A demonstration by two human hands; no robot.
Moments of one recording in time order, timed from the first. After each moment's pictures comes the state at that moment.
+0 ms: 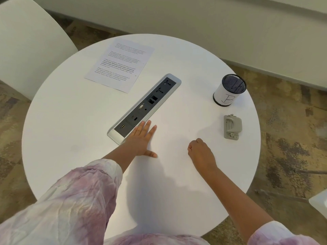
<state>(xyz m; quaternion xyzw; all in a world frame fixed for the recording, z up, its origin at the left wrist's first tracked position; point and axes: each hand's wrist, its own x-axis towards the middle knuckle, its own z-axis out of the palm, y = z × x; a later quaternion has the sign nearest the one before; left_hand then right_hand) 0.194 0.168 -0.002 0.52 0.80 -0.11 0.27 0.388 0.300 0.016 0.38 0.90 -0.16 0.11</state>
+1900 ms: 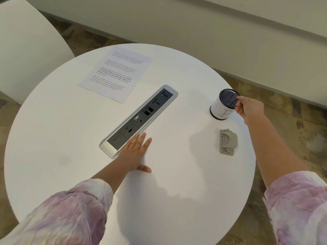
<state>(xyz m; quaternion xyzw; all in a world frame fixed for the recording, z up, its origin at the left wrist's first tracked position) 0.195 0.167 -0.005 0.51 0.81 -0.11 0.27 0.347 0.511 0.109 0.60 0.48 -0.57 -0.29</state>
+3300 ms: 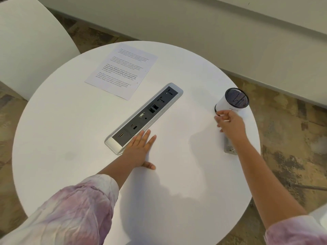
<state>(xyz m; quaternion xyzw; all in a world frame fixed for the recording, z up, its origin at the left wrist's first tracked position) 0.194 0.167 -0.012 0.50 0.81 -0.11 0.27 0.357 0.426 0.077 0.46 0.75 -0.44 -0.18</state>
